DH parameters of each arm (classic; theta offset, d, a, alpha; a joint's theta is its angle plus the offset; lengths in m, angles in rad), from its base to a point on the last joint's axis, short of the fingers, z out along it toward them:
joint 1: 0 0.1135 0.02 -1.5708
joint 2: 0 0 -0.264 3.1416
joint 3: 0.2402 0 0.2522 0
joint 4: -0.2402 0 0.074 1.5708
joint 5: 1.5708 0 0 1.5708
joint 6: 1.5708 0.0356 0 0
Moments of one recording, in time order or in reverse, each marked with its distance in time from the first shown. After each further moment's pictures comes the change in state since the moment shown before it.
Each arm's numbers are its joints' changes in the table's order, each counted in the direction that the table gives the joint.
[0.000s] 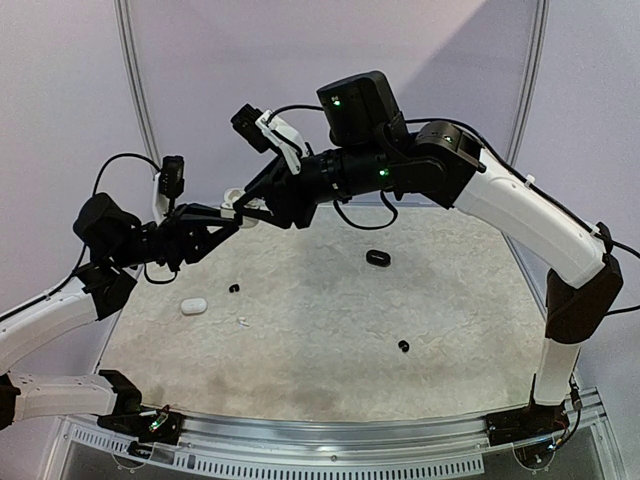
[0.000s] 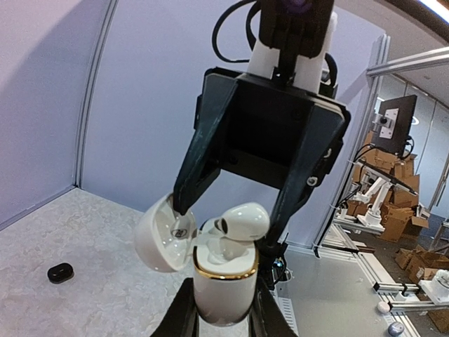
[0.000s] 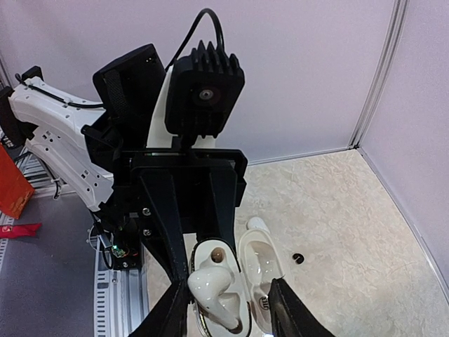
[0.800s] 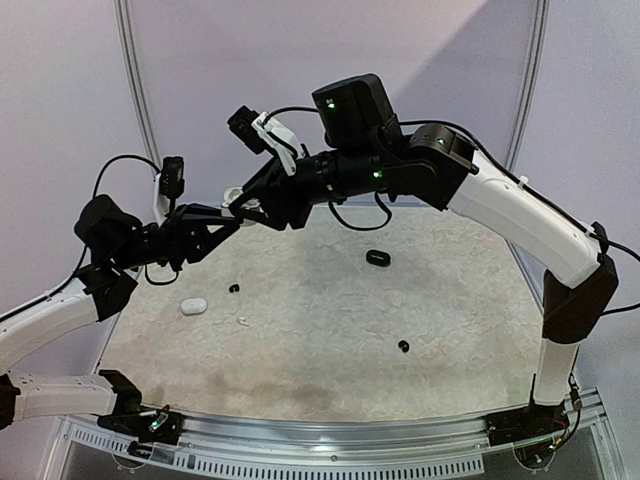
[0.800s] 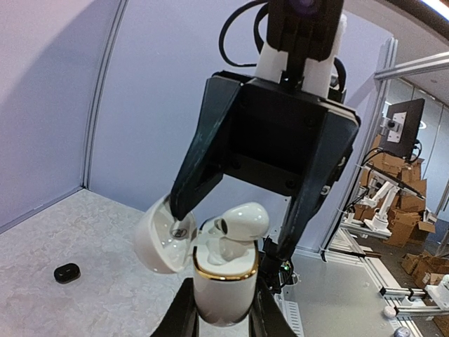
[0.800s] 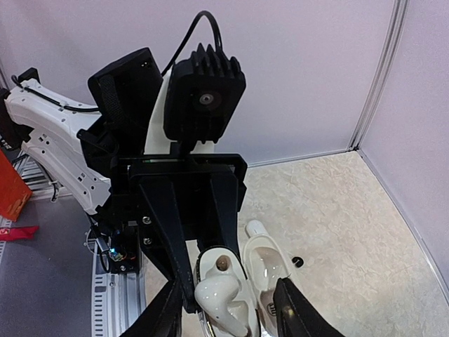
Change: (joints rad) left arm -0.003 0.000 -0.011 0.005 -0.036 0.010; right arm 0.000 0.018 0.005 0.022 0.003 0.003
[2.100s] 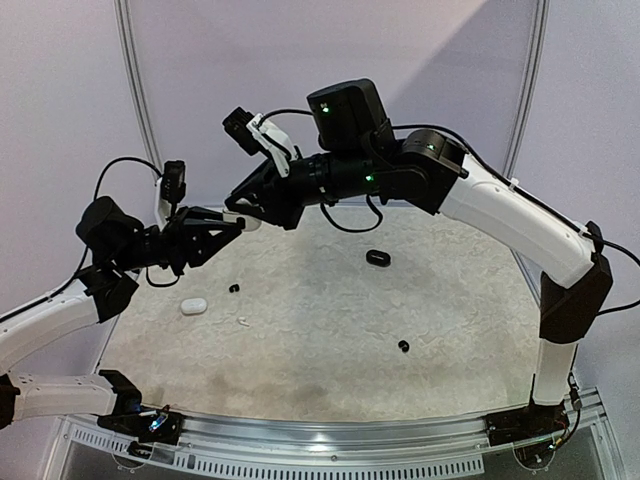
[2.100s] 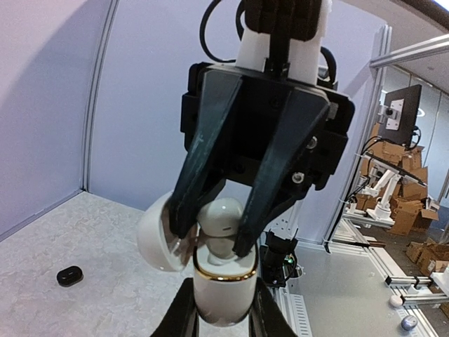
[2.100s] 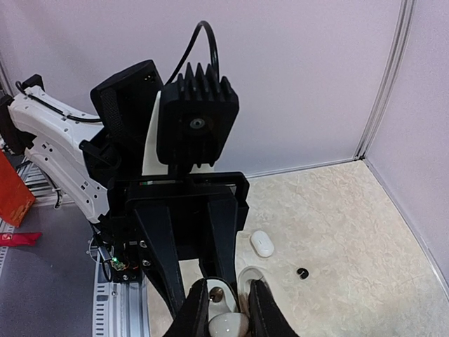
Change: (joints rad) left arm -0.008 0.000 -0.009 -0.004 0.007 0.056; right arm -0.001 0.018 -0.014 0.063 -0.027 0.008
